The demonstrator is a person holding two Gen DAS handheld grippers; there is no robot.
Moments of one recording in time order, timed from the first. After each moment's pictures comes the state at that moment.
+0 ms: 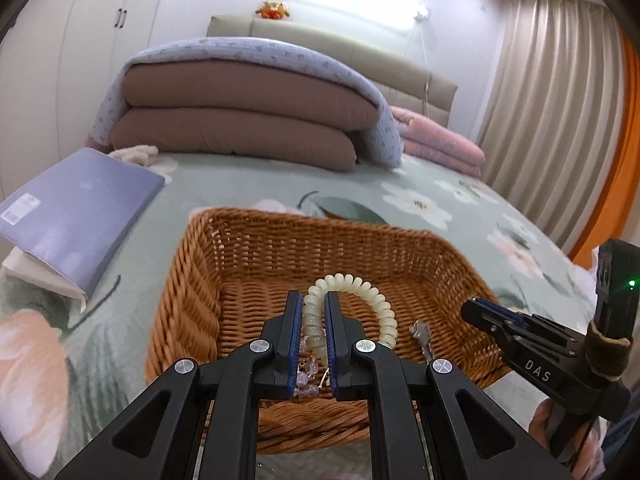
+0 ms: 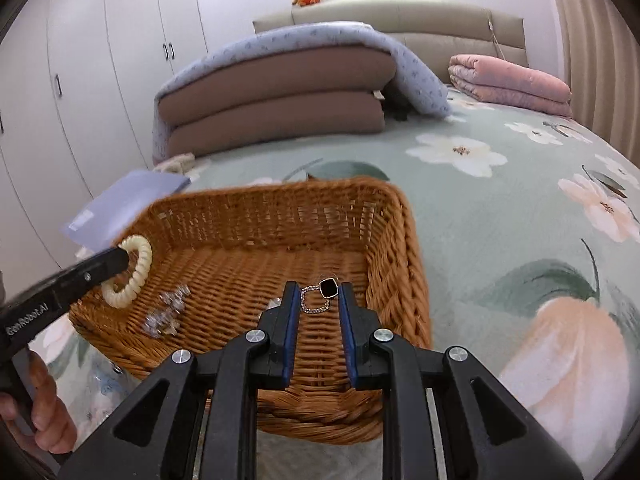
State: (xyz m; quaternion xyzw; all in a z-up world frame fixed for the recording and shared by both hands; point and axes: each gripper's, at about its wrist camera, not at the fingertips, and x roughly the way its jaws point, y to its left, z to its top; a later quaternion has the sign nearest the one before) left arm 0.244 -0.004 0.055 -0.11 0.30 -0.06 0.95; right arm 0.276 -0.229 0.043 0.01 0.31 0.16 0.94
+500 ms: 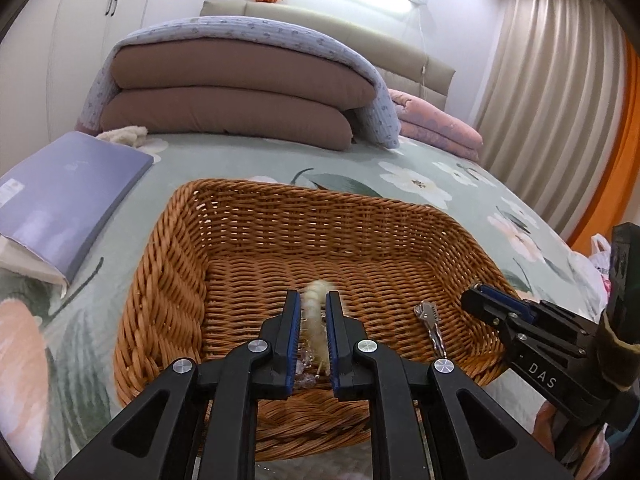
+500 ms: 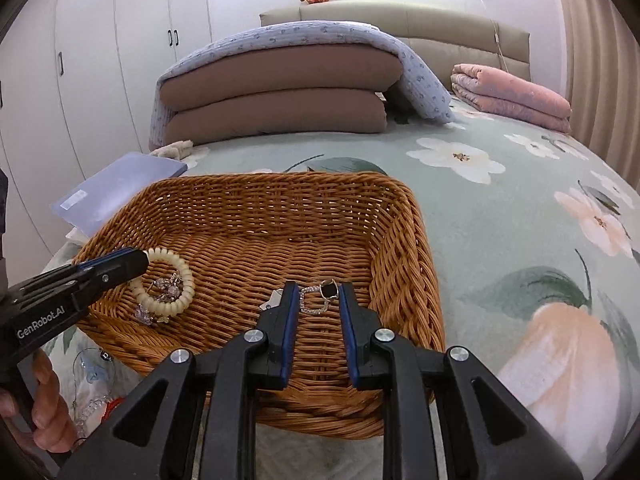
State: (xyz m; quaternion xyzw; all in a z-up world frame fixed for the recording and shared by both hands) left arm 0.253 -0.009 0.037 -0.10 0.32 -0.07 0.94; right arm 0.270 -0.219 0.039 -0.01 0.31 0.16 0.94
